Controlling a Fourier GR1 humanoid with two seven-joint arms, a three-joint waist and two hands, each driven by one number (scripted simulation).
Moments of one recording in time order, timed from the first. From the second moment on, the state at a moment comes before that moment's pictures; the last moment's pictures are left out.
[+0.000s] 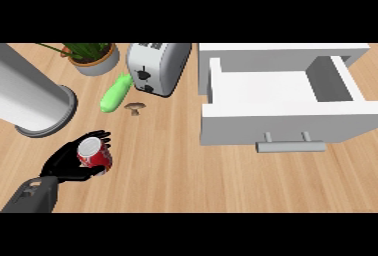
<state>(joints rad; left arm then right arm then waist) -0.44 0.36 0.22 -0.33 -0.05 -0.68 -0.53 0.41 -0.07 -0.72 -2.21 -0.54 0.52 0.22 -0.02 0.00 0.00</state>
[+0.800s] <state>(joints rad) -0.47 0.21 0.31 -0.43 0.11 -0.57 -0.47 0.46 -0.02 -0.73 -2.24 -0.54 0.53 0.22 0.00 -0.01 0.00</state>
